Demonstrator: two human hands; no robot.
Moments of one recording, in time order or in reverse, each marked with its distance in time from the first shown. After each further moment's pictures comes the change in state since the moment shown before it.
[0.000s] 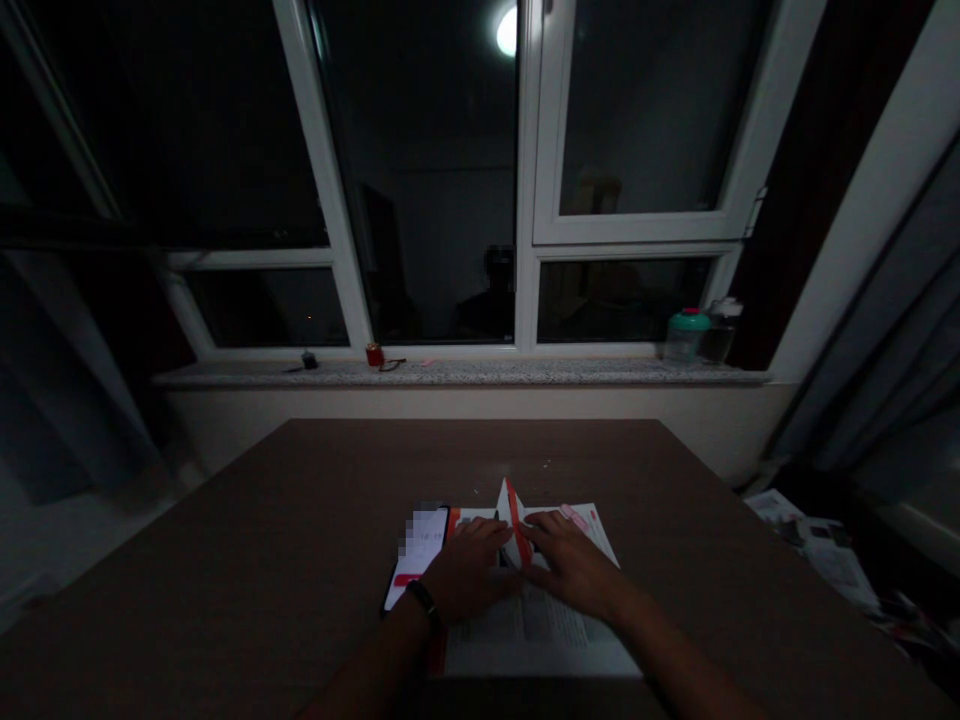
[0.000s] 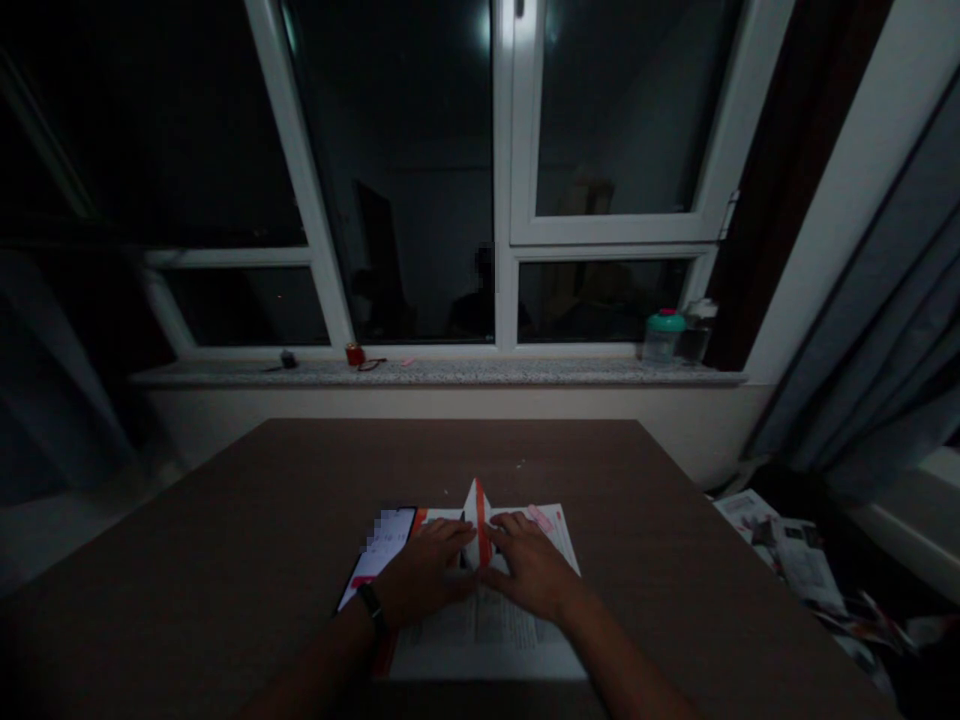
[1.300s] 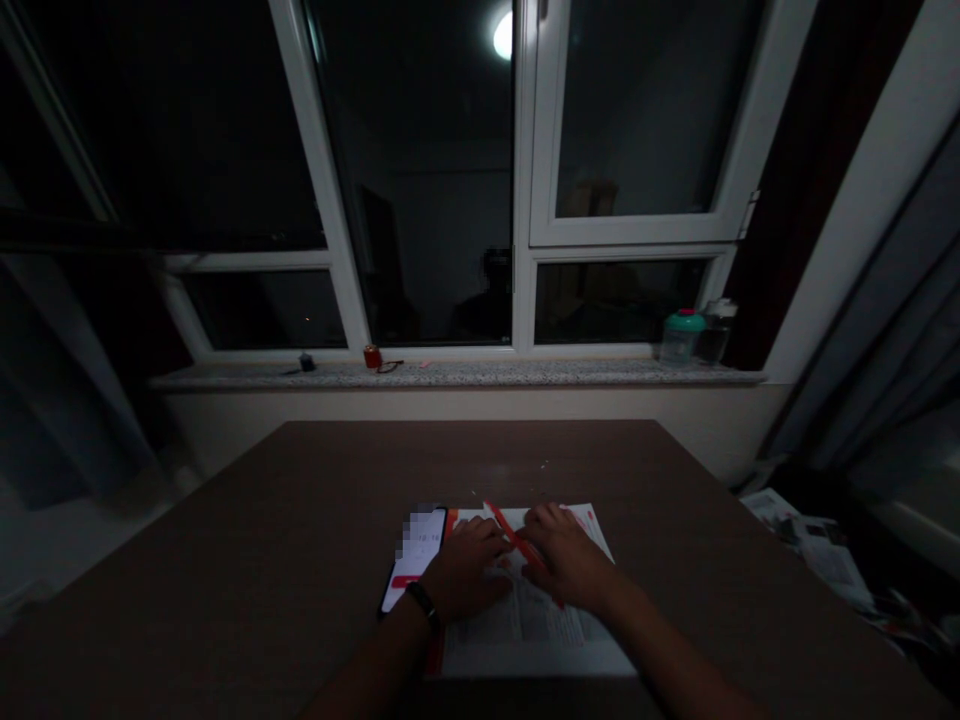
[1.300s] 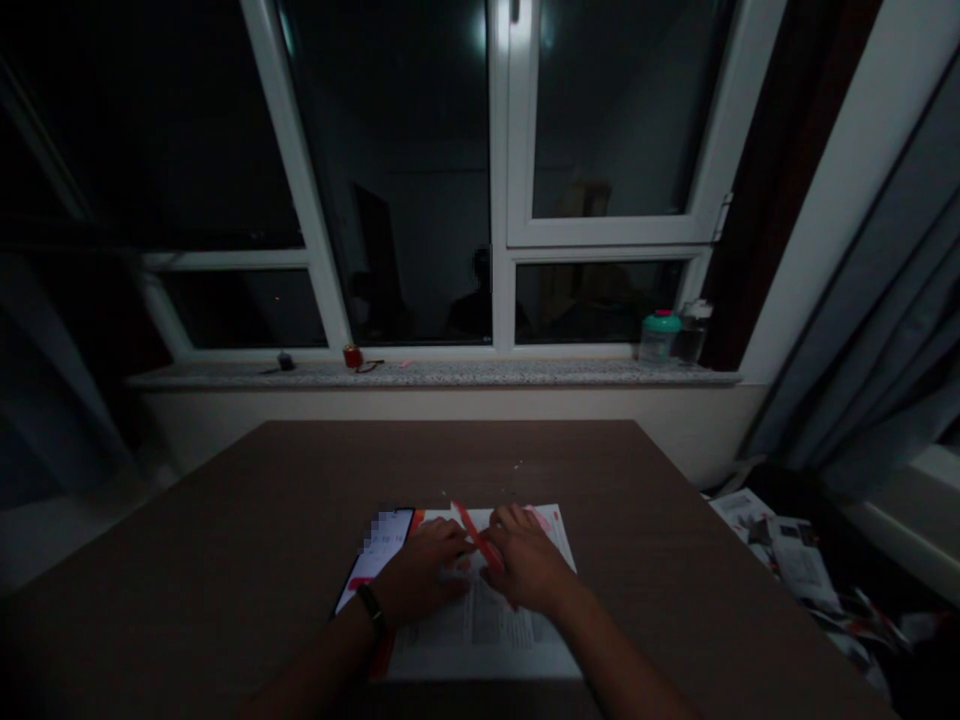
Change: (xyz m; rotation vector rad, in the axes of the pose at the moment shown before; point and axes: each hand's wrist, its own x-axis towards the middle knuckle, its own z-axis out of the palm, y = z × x) left_hand 0.002 -0.001 0.001 -0.013 0.029 0.035; right_hand 0.005 -0.003 -0.001 -0.124 0.029 0.009
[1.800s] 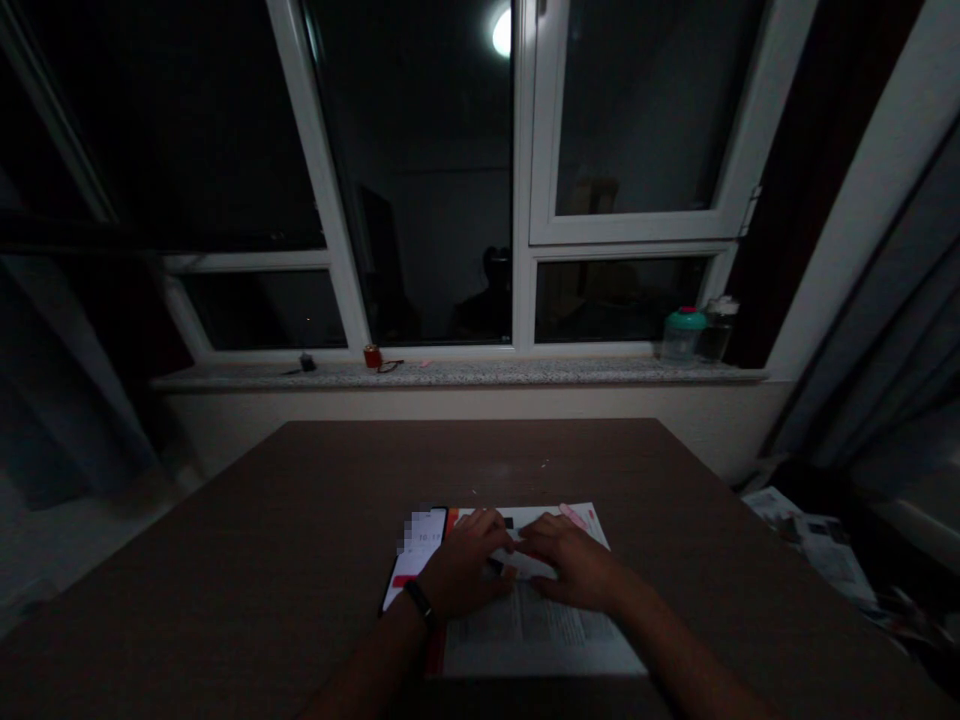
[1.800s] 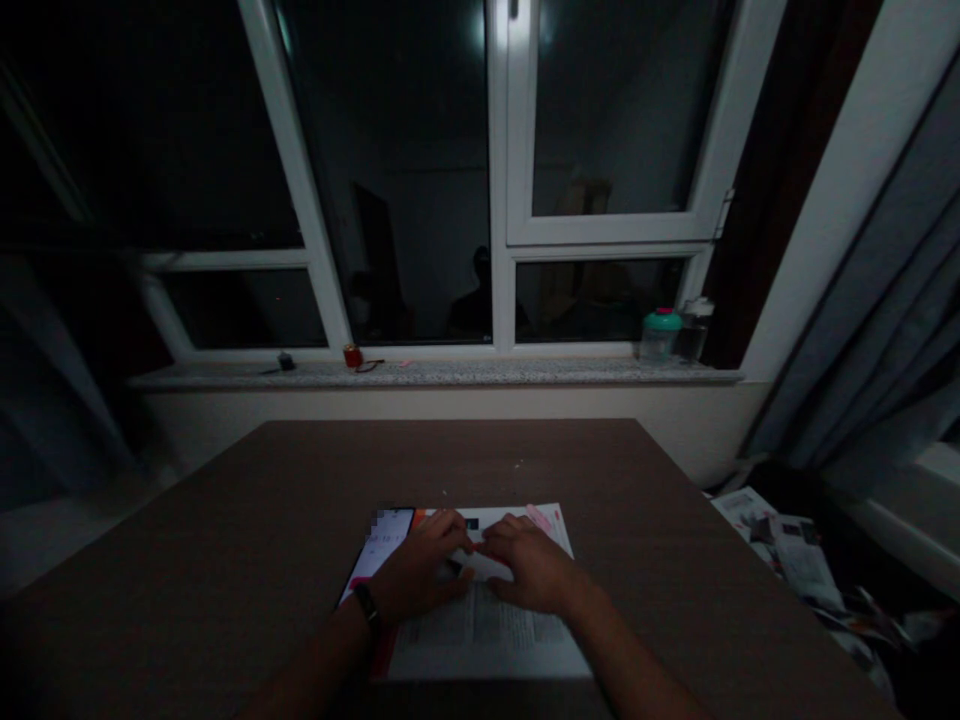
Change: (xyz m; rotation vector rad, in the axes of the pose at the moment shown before) left_hand -0.001 0.002 -0.011 -0.031 0.035 0.022; right_hand -0.004 0.001 -0.014 0.124 -0.095 -0.138
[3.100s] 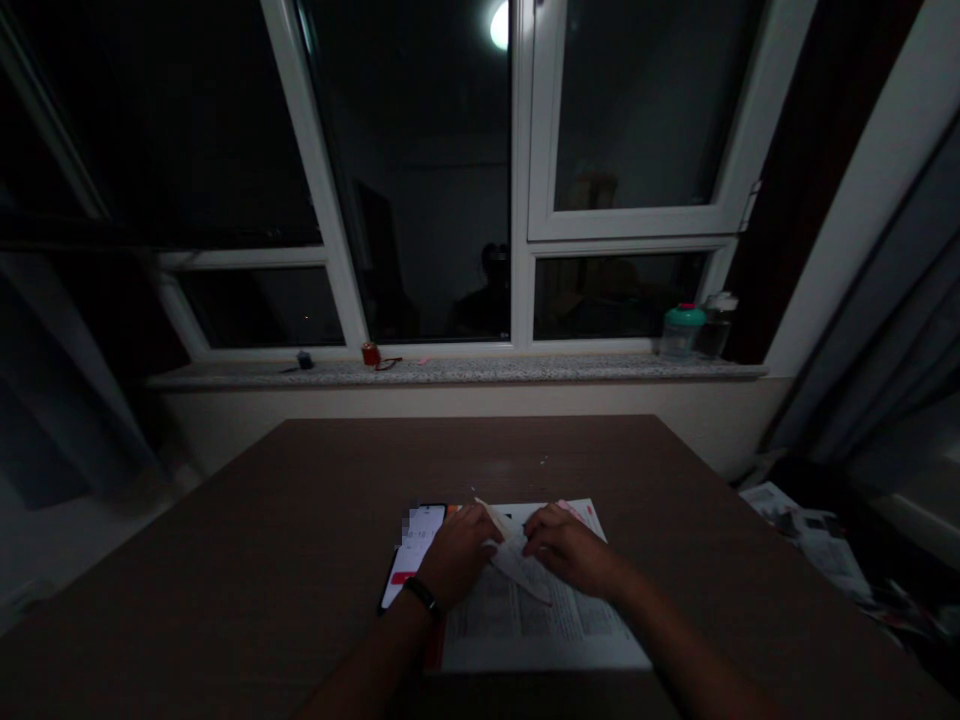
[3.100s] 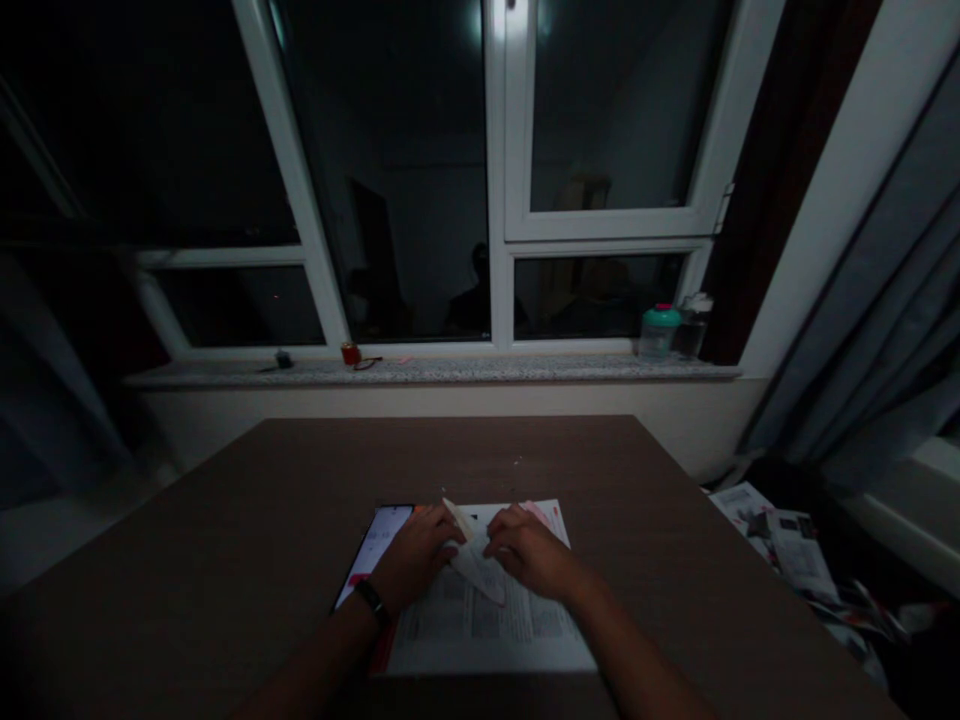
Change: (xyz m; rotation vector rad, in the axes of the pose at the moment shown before) left_hand 0.005 -0.010 0.007 0.130 -0.015 -0.157; right_hand 0.000 0.021 0.010 0.083 0.137 -0.038
